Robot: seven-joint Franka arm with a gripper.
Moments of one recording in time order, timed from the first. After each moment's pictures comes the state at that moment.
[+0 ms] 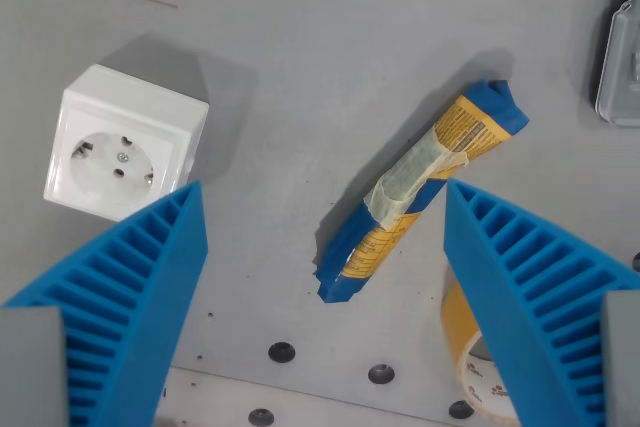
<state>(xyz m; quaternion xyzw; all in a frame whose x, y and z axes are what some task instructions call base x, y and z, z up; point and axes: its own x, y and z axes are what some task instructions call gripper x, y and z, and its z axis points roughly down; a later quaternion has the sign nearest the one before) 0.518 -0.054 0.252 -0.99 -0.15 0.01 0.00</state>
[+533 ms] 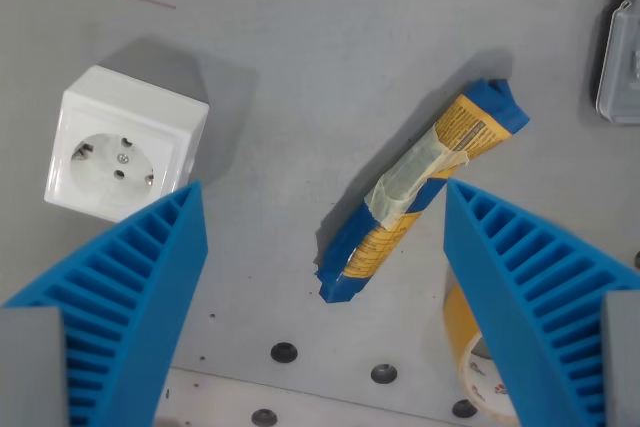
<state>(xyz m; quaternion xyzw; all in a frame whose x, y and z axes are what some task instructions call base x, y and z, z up) 0.518 -0.054 0.251 -0.99 -0.14 0.01 0.00</state>
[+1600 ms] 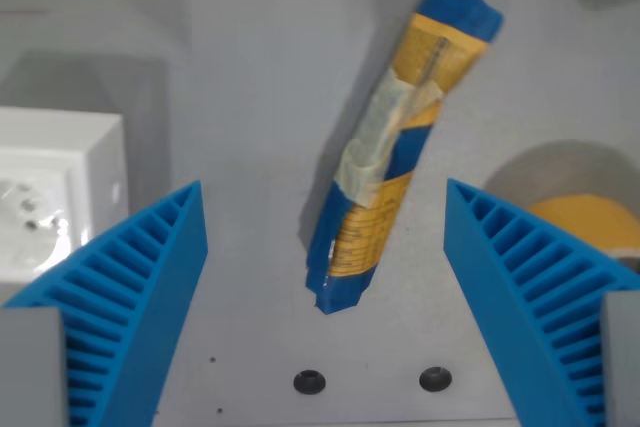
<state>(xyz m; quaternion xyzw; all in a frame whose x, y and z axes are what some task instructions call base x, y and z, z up) 0.482 -0.092 0.190 -1.00 0.01 0.00 0.00</state>
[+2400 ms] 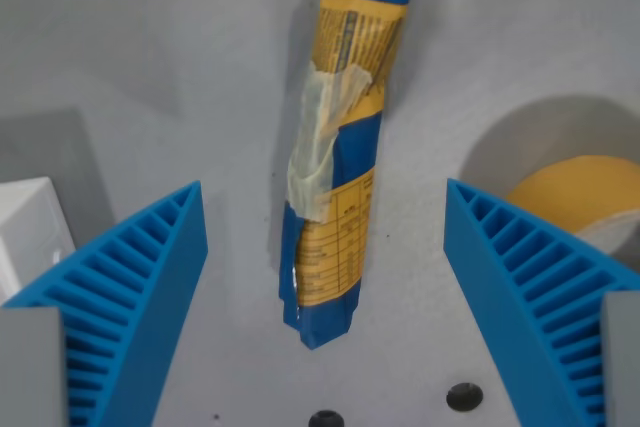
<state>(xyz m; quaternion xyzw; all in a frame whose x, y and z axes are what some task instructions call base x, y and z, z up) 0.470 -0.112 0.162 -0.99 0.11 -0.02 0.00</state>
